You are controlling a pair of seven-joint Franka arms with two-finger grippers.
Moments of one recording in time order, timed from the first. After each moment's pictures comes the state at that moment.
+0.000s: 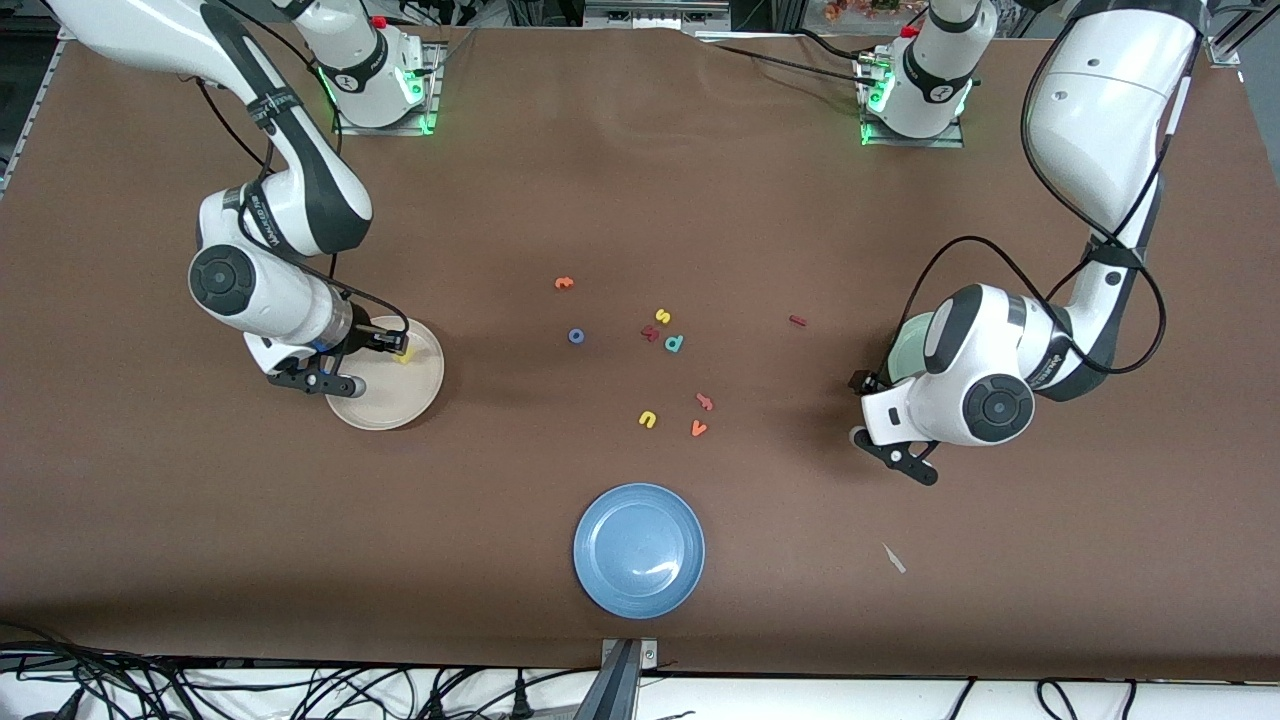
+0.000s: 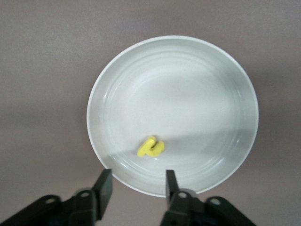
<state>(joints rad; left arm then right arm) 0.00 0.72 -0.25 -1.53 0.12 1.94 0.30 -0.28 0.40 0.51 -2.03 -0.13 2.25 0.46</state>
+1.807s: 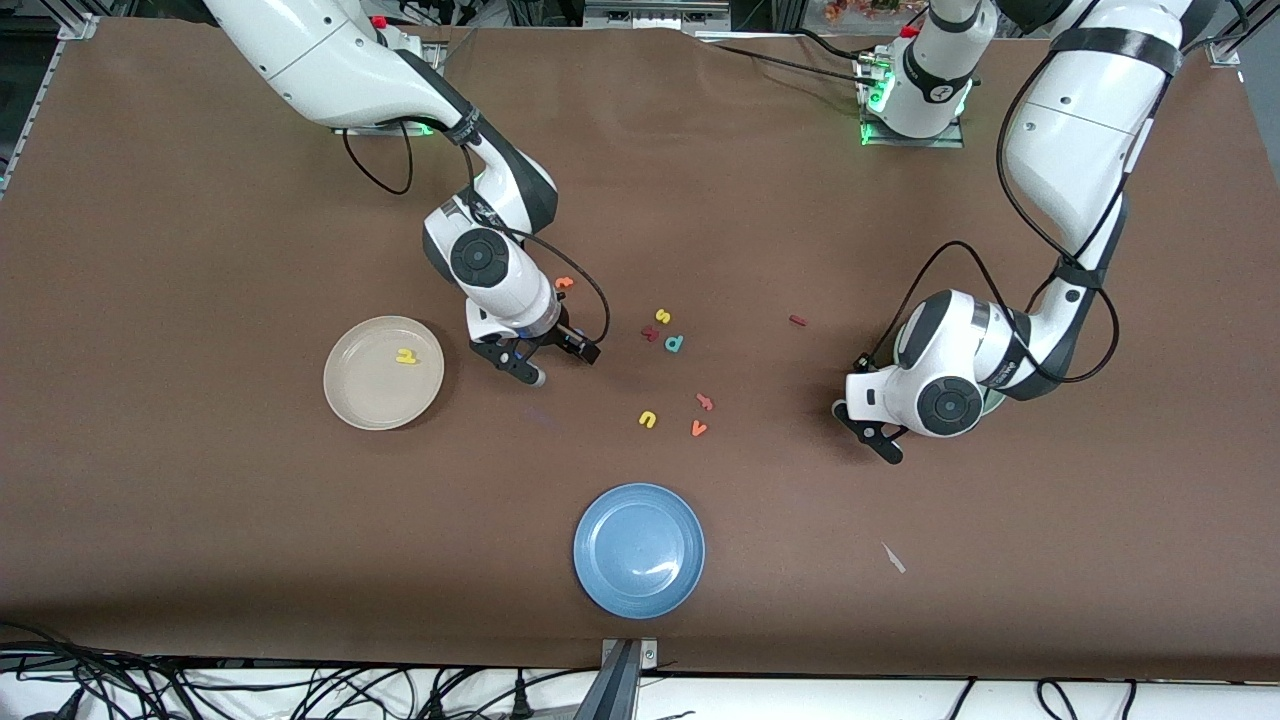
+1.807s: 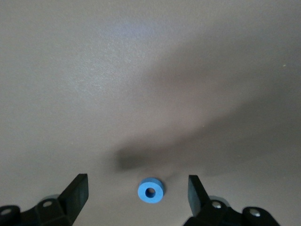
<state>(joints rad) -0.01 0.75 -0.25 -1.64 0.22 1.98 0.36 0.26 0.66 0.39 -1.85 -0.14 2.53 1.23</state>
